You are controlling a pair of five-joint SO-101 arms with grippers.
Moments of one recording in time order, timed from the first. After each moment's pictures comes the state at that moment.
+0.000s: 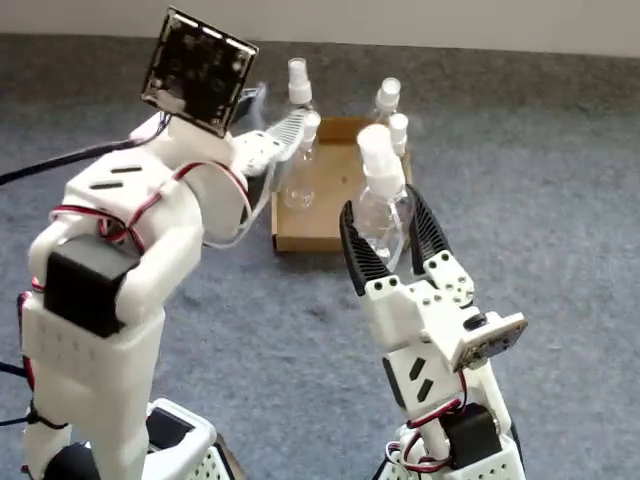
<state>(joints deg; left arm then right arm) 18.7 -32.5 -12.1 72.5 -2.9 -24.6 -104.4 81.2 12.3 1.3</state>
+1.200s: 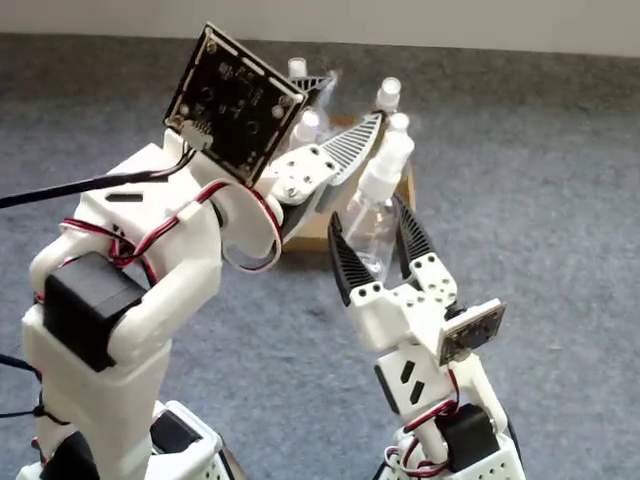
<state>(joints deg) 30.4 -28.2 -25.1 72.7 -5.9 -29.0 -104.4 81.5 18.8 1.2</state>
